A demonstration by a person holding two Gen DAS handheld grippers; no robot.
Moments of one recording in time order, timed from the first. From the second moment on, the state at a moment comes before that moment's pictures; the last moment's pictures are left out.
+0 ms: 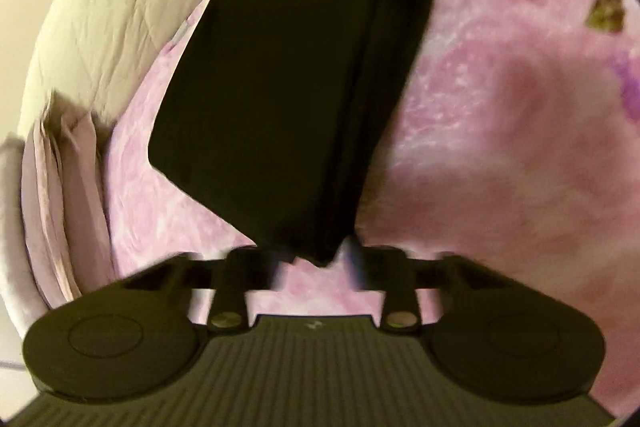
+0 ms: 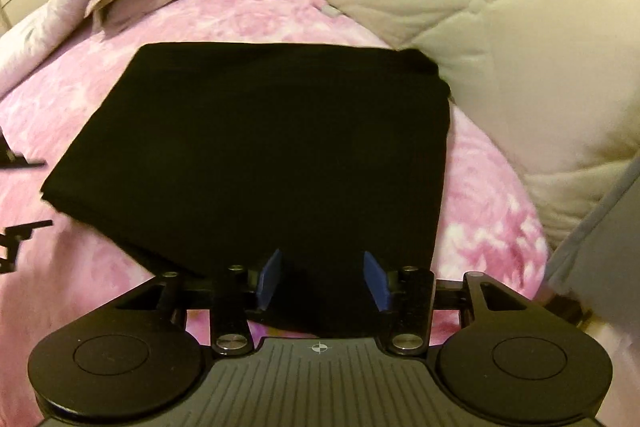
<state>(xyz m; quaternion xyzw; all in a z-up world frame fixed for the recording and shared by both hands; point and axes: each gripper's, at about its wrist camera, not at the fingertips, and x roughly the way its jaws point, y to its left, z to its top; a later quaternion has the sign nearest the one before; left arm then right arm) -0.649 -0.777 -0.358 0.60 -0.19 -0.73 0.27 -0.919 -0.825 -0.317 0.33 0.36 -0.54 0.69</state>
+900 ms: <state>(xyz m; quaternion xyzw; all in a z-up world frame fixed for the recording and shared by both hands) -0.578 -0.783 -0.278 0.47 0.30 -0.65 0.51 -0.945 -0.776 -0.300 0.46 0.38 -0.55 0.58</state>
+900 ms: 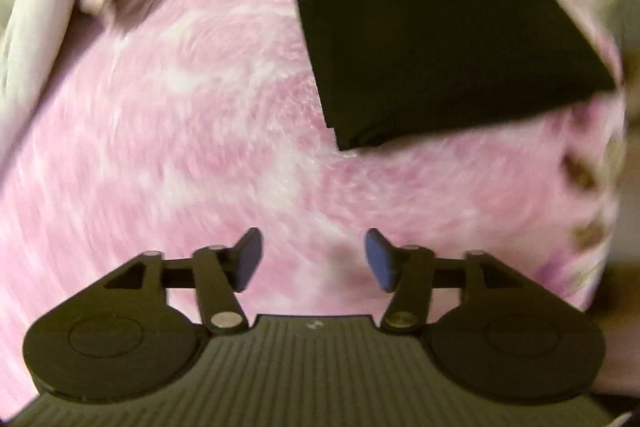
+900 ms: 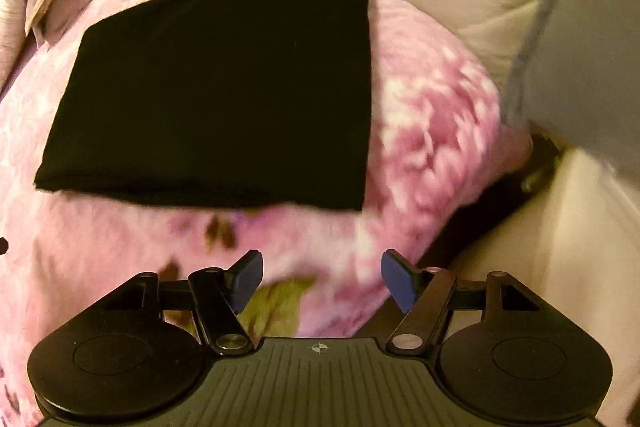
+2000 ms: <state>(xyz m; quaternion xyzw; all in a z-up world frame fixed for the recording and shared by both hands) -0.554 -0.649 -0.099 0.35 0.30 -0.74 0.48 -0.810 -0.593 -0.089 0.38 0.27 -0.66 0.58</state>
